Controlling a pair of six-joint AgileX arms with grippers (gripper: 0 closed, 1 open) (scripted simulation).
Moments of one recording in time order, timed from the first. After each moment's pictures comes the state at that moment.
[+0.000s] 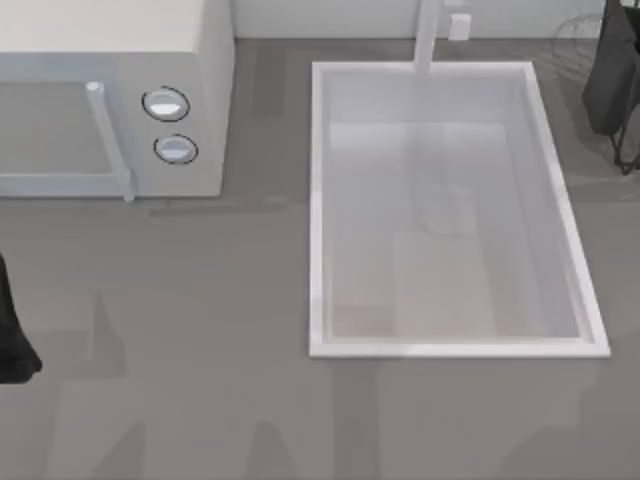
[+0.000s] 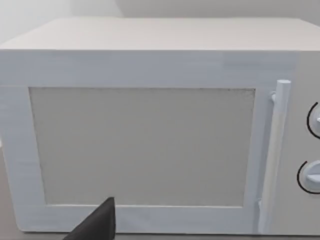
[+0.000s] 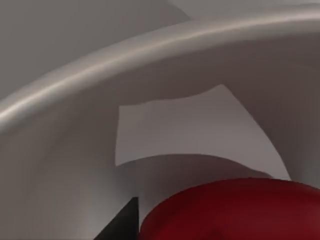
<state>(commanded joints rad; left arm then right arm) 0.00 0.00 0.00 0.00 0.00 0.00 -0.36 1.70 0.72 -0.59 0.00 -0.35</state>
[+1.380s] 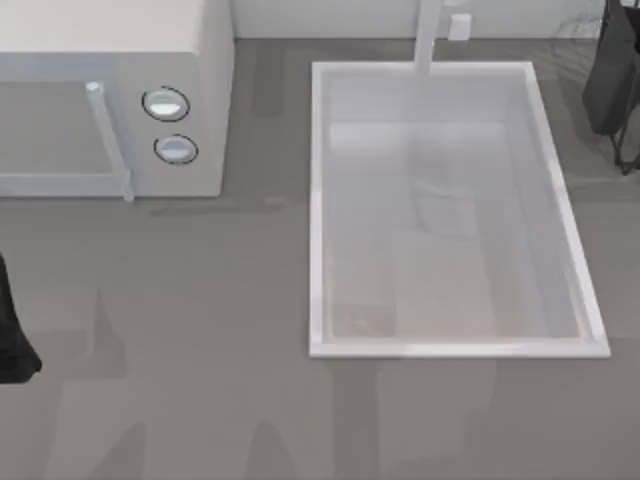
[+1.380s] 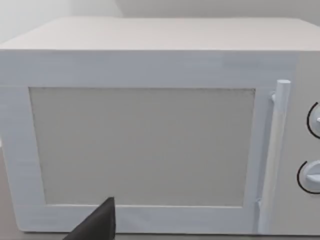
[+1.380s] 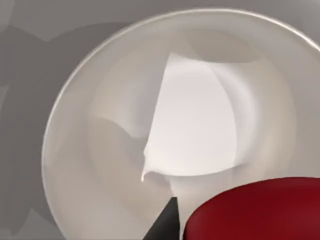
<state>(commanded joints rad) 0.00 0.00 0.00 0.00 0.00 0.00 -0.36 1.47 1.06 -1.07 -0.02 -0.31</state>
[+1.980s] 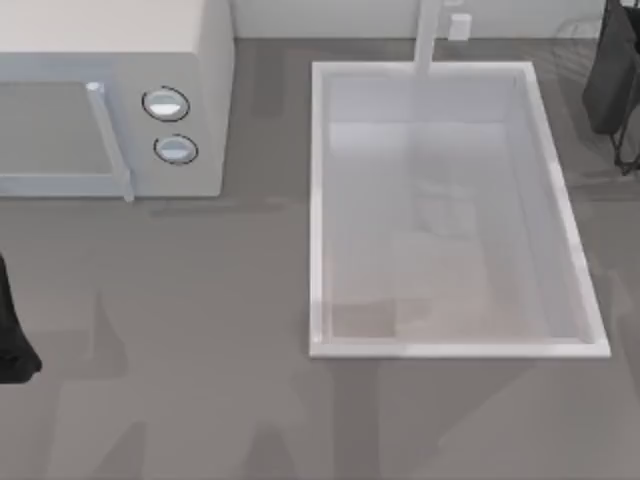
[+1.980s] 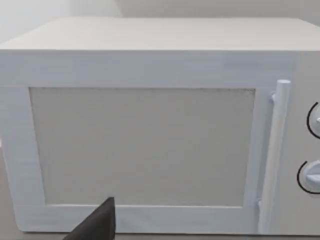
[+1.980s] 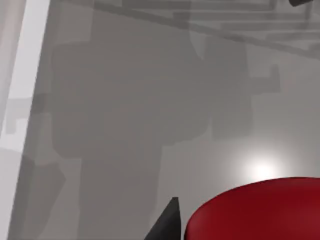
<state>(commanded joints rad) 0.00 0.00 0.00 0.00 0.00 0.00 0.02 1.52 1.00 -0.53 0.16 -0.21</state>
